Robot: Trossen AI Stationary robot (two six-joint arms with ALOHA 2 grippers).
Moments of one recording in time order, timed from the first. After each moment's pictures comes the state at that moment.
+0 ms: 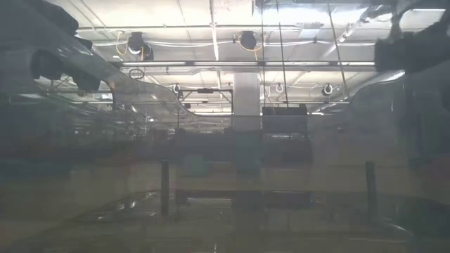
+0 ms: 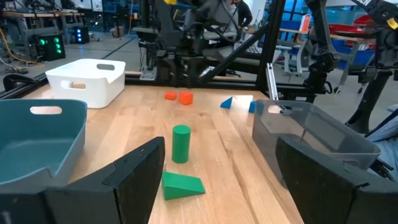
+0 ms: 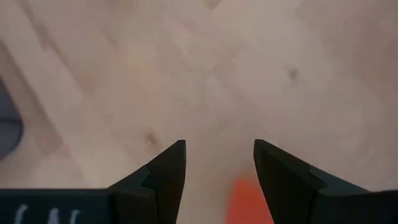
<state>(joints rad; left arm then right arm) -0.11 0.46 0.01 0.42 0.08 -0.09 0.51 1.04 0.54 -0.71 0.31 1.19</state>
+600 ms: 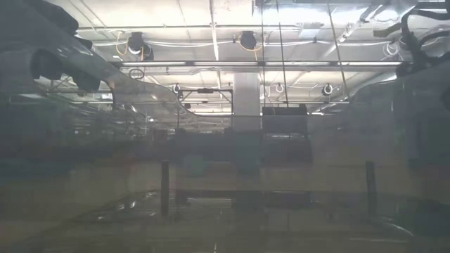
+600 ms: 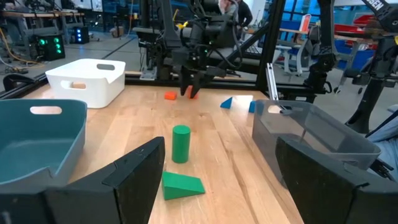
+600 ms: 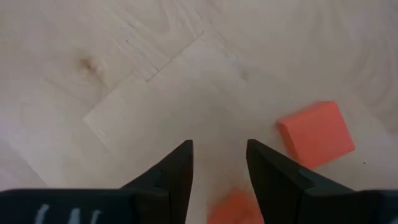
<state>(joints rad) -0.11 0.46 0.01 0.42 0.08 -0.09 0.62 1.20 0.54 -0.81 0.23 1.32</state>
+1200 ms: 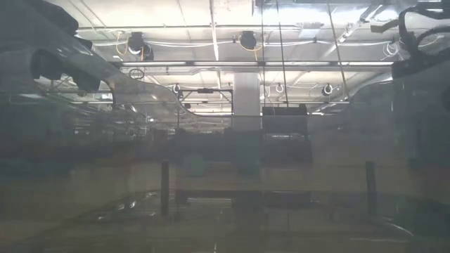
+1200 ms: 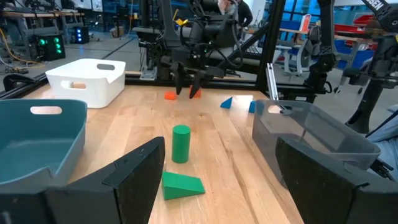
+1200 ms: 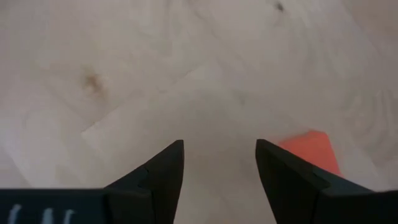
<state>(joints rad) -0.11 0.46 0.01 0.42 0.08 -0.09 0.59 1.20 0.54 -0.82 0.29 1.25</state>
